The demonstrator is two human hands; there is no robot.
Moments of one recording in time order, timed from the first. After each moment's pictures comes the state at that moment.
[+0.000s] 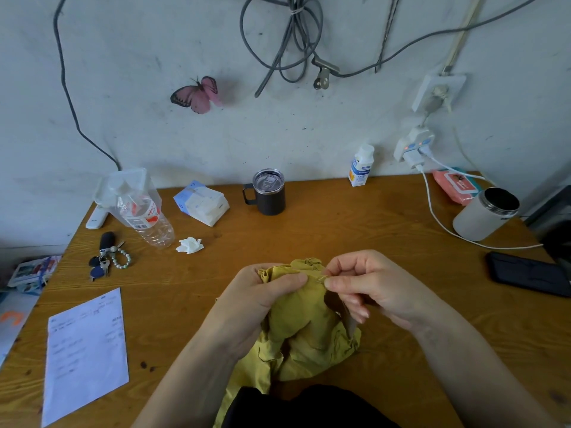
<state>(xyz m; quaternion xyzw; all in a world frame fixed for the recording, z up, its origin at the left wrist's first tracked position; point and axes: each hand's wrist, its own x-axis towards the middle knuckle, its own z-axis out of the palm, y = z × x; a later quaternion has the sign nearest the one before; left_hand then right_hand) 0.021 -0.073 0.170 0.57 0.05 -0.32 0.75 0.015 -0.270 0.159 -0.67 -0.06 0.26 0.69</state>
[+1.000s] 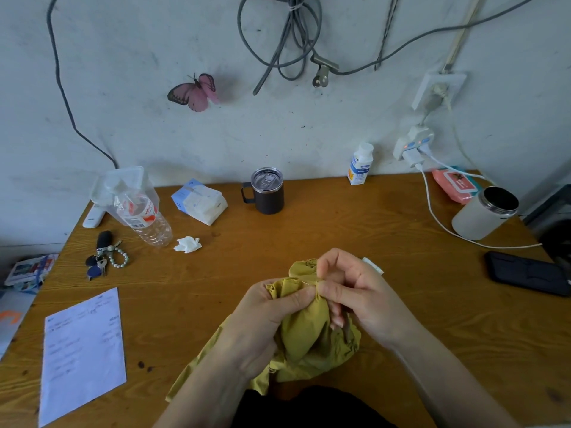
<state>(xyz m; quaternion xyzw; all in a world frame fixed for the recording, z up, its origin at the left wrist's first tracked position) 0.009 -0.085 0.150 0.51 0.03 -0.33 0.79 0.004 -0.251 0.136 -0.63 -0.09 0.15 0.76</state>
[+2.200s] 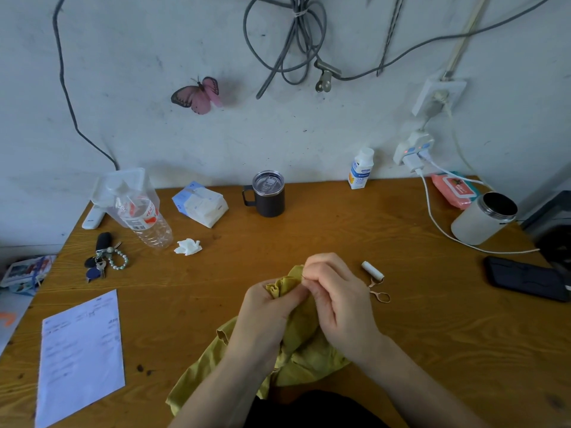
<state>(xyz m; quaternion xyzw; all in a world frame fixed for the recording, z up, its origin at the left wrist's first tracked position) 0.012 -0.090 0.142 0.64 0.11 -0.23 0.73 0.008 -0.217 0.114 -0.85 -0.18 -0.27 0.41</state>
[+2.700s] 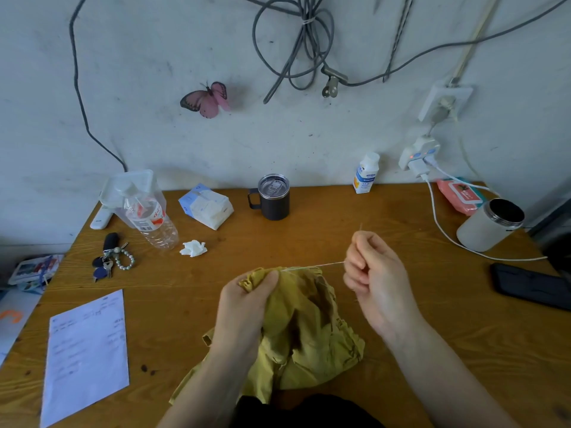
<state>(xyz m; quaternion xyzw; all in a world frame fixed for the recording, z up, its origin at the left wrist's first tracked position) 0.023 -0.070 0.135 0.64 0.17 -0.14 0.73 0.027 -0.243 0.143 -0.50 0.13 -0.02 0.85</state>
